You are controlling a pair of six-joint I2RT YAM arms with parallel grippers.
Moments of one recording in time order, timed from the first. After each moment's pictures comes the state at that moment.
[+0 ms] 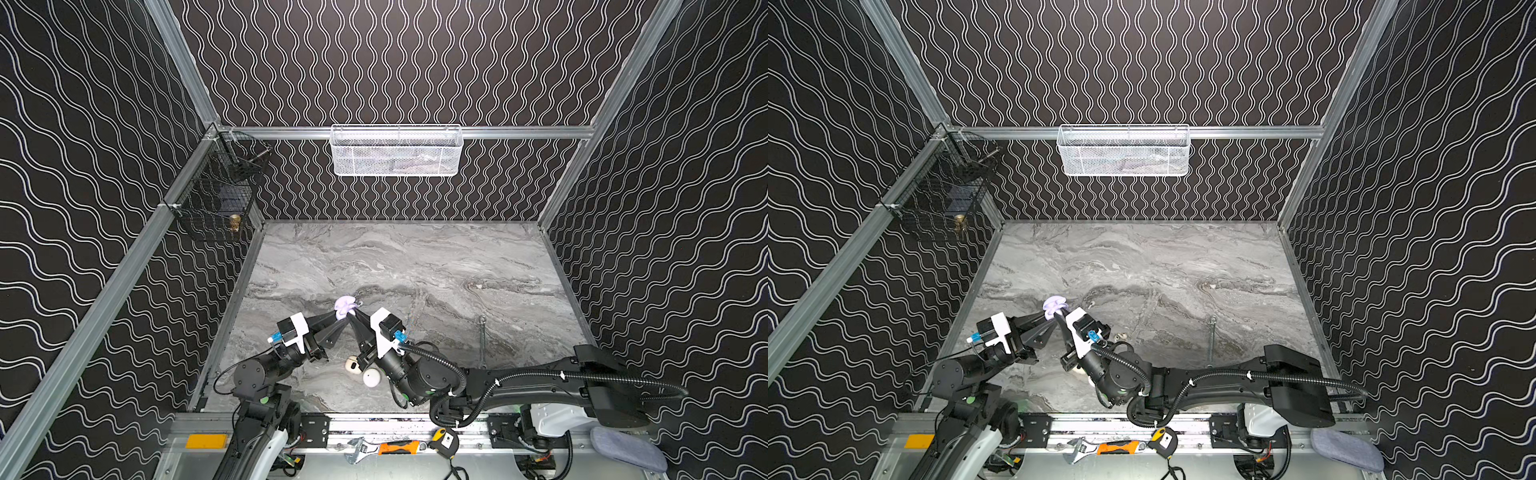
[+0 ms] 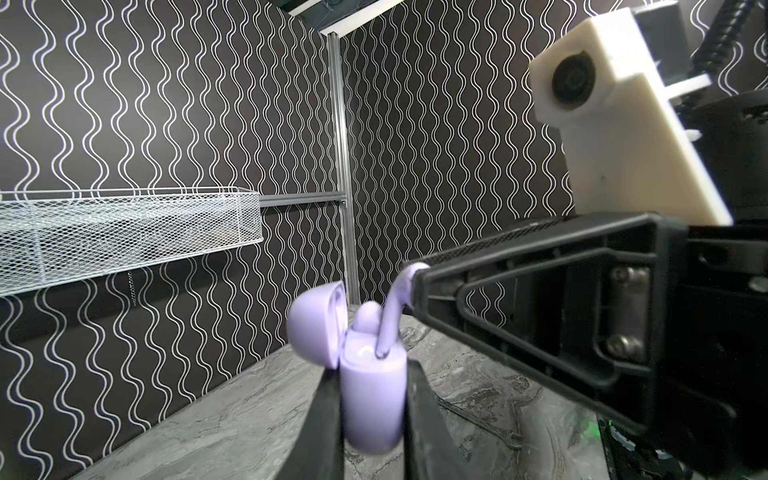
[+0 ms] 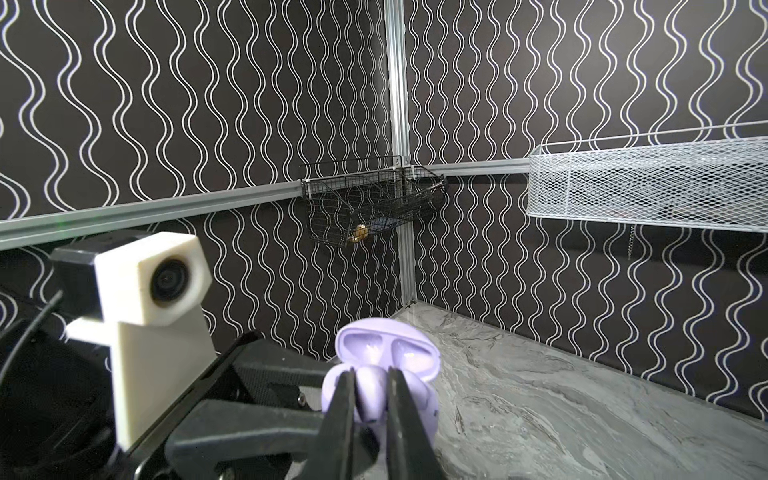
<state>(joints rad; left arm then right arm) -0.23 0.30 0.20 0.62 0.73 -0.28 1.50 1.51 0.94 0.85 0.71 -0.10</state>
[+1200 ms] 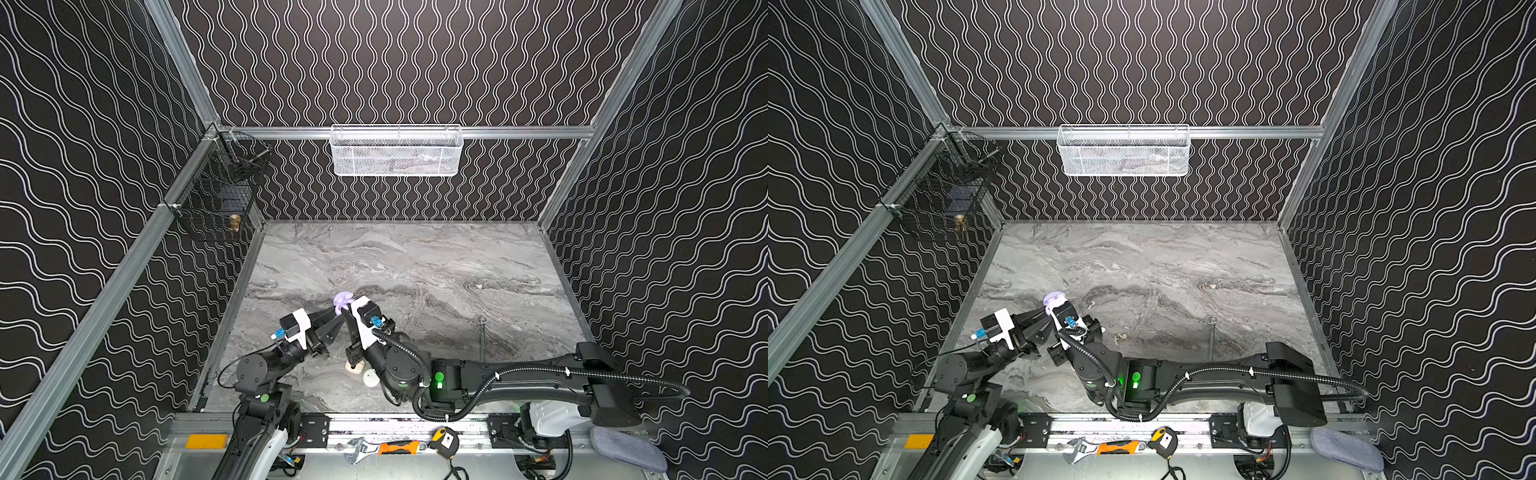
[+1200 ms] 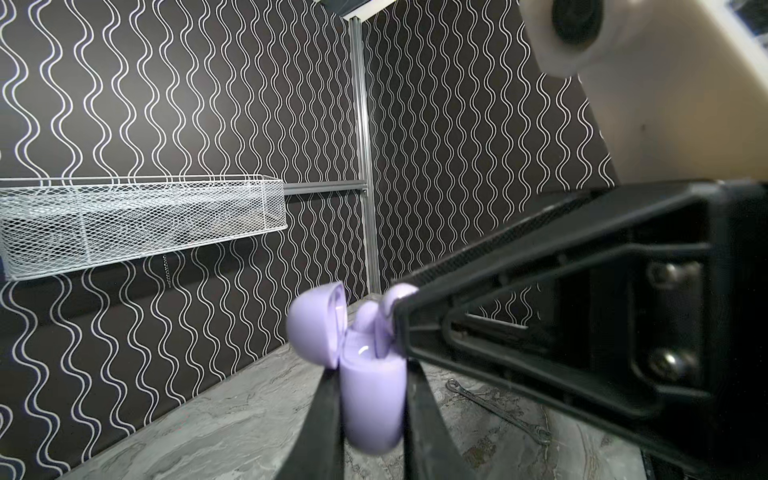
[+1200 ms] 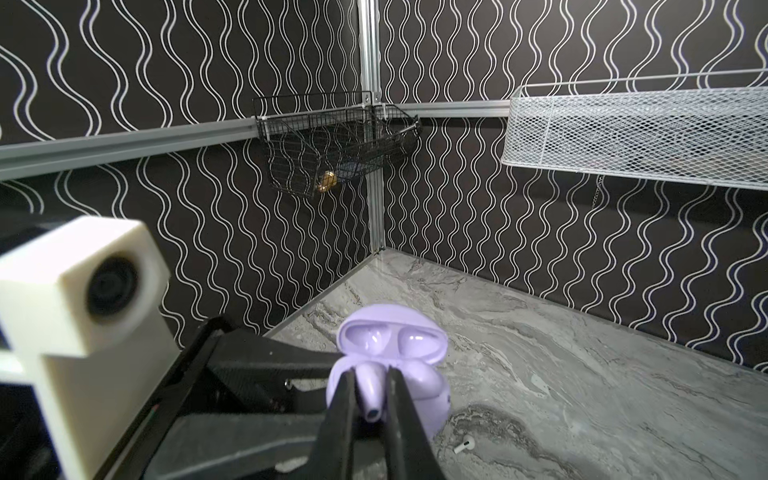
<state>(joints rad) -0.22 0.32 0.20 0.58 0.69 -0.22 1.50 1.55 1.16 0.41 0.82 0.05</state>
